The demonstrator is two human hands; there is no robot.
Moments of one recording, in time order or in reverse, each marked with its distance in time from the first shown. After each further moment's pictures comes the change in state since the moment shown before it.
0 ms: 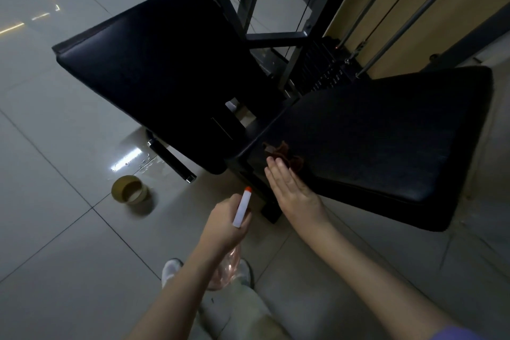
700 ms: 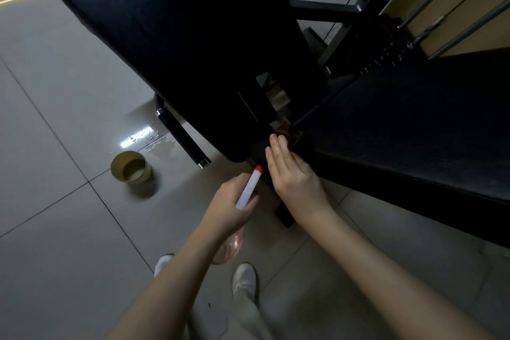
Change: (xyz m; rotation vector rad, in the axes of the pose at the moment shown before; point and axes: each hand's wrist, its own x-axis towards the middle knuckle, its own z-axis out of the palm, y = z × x) left_hand 0.058 -0.103 0.029 -0.136 0.056 0.043; right_hand 0.071 -0.091 0.054 0.370 0.066 -0.004
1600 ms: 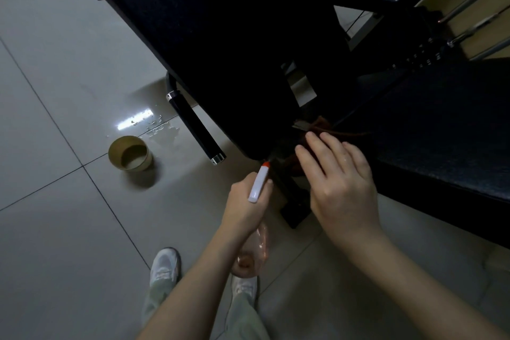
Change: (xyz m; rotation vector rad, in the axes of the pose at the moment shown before) left_hand 0.023 -0.050 0.025 -0.347 0.172 -0.259; right_hand 0.019 -0.003 -0.014 0.224 0.154 0.179
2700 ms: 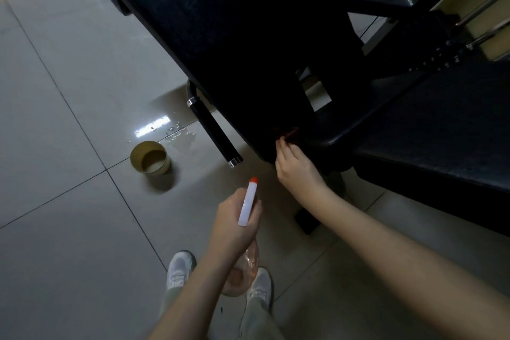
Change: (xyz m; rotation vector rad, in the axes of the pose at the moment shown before) left_hand -0.034 -0.018 -0.042 0.161 0.086 0.097; right_hand 0.025 -0.039 0.086 -0.585 -0.599 -0.627
